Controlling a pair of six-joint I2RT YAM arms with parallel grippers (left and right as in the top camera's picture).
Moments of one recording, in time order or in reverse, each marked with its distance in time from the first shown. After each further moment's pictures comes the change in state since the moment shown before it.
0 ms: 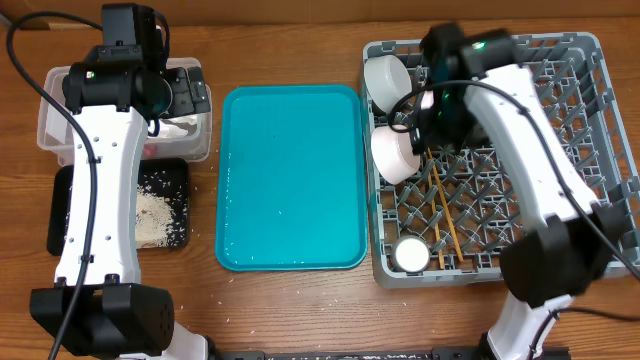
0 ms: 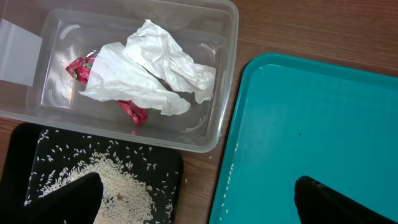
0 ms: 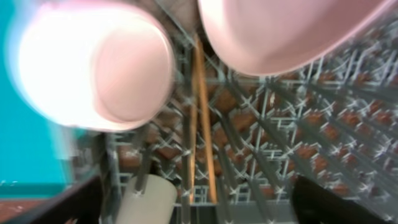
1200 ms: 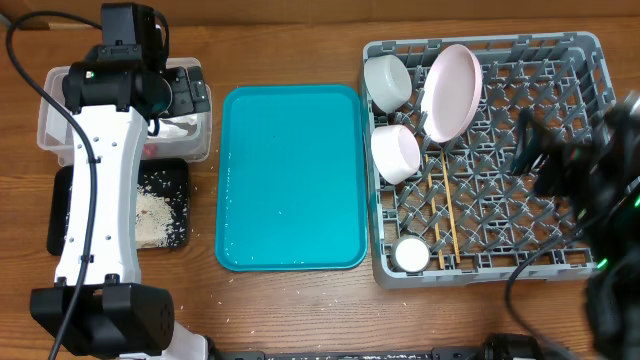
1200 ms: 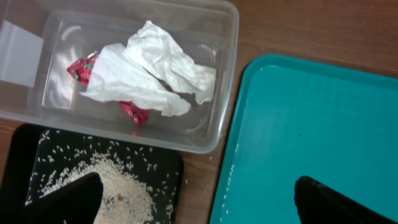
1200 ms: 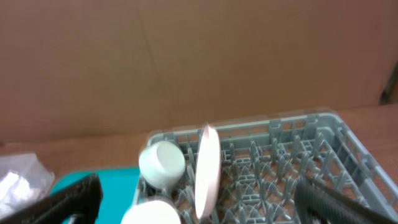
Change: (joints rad) left arm 0.000 0.000 0.002 0.000 -0.002 0.000; right arm -0.351 -1.159 -0.900 1.027 -0.241 -0.039
